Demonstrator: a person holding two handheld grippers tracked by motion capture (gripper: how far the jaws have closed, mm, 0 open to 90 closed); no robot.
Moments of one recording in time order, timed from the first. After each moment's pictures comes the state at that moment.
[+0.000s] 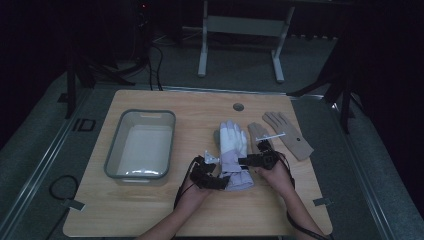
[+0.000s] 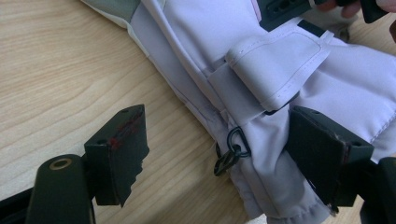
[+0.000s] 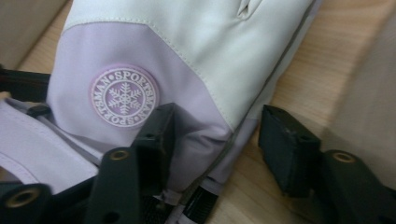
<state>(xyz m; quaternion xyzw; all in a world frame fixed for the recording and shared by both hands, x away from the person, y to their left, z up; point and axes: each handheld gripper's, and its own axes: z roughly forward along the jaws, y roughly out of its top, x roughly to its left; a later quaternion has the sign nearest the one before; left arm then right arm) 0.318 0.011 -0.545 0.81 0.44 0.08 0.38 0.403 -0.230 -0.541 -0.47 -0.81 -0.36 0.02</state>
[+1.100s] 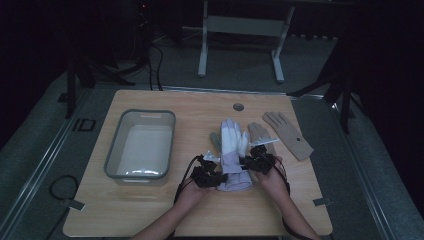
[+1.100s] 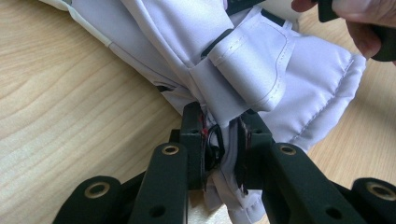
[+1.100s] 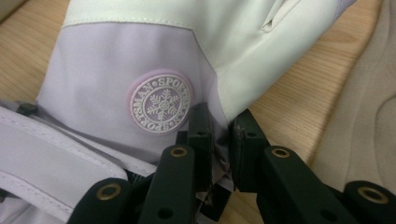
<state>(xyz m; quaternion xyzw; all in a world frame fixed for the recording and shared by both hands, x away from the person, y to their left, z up) 0.326 0.016 -0.543 0.82 0.41 -0.02 0.41 0.374 -0.205 -0.526 -0.44 -0.83 -0.33 -0.10</state>
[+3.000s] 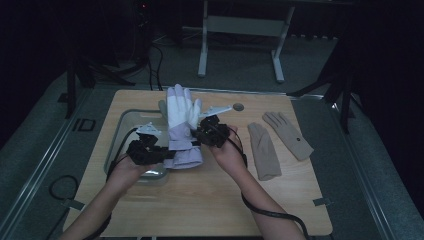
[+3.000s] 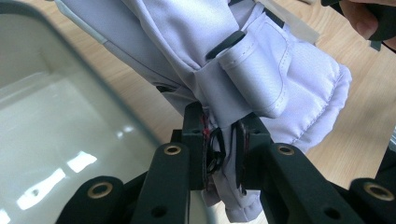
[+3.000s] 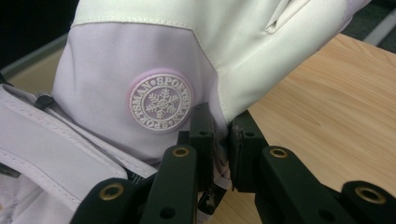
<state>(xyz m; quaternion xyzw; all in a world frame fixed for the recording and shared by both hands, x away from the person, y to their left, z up) 0.321 0.180 -0.427 0.83 0.40 0.06 0.39 0.386 -0.048 -0.419 -0.35 -0.84 -0.41 -0.12</state>
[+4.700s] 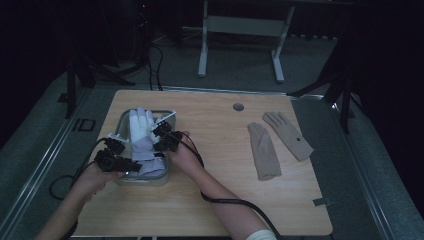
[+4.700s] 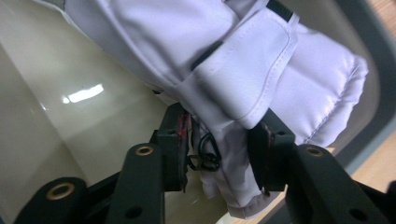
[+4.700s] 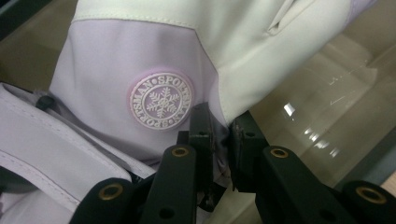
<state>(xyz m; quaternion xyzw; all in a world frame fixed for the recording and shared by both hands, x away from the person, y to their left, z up) 0.328 0.264 -0.487 0.83 0.49 0.02 0.27 0.415 0.080 -0.496 -0.34 -0.89 -0.31 -0.02</state>
